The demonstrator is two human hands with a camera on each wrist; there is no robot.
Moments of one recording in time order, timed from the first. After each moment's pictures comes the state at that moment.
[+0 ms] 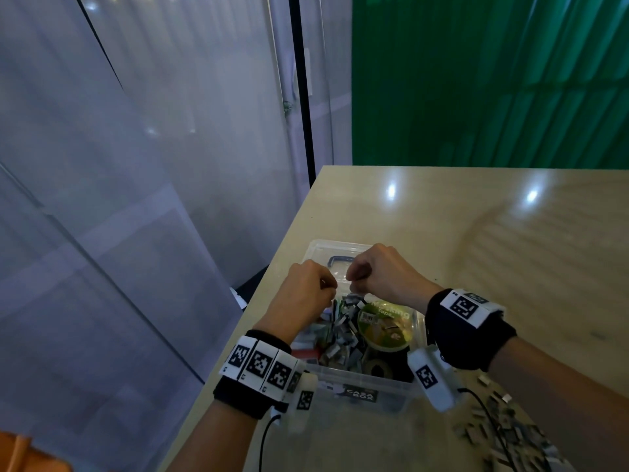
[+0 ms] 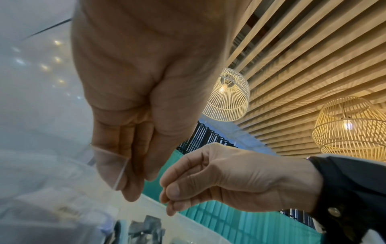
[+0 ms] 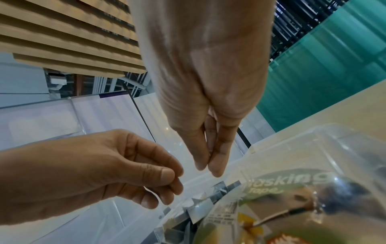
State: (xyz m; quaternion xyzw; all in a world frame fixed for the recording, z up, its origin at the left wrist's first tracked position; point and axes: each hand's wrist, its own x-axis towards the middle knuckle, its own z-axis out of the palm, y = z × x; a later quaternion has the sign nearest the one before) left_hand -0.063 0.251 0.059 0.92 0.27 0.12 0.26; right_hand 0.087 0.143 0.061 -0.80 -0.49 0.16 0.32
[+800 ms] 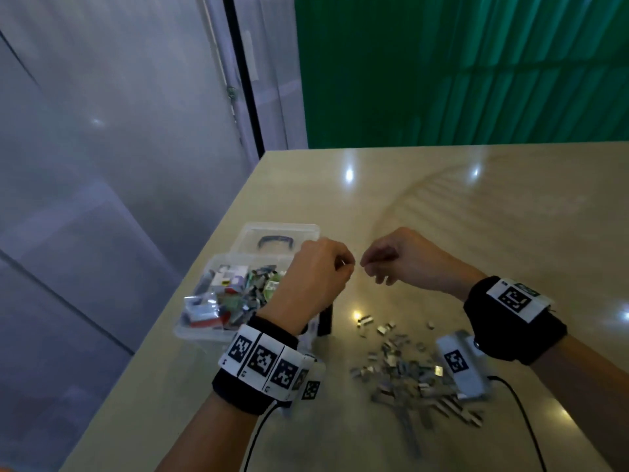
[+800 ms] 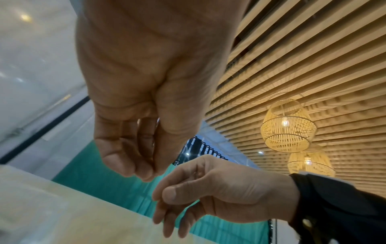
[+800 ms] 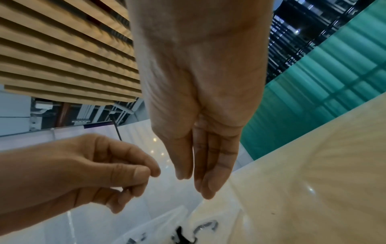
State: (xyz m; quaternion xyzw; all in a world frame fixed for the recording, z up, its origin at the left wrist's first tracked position) left_hand 0.004 0.089 0.089 0.94 0.16 0.14 0.26; right_hand 0.150 -0.044 0.077 -0.78 -0.48 0.20 0.35
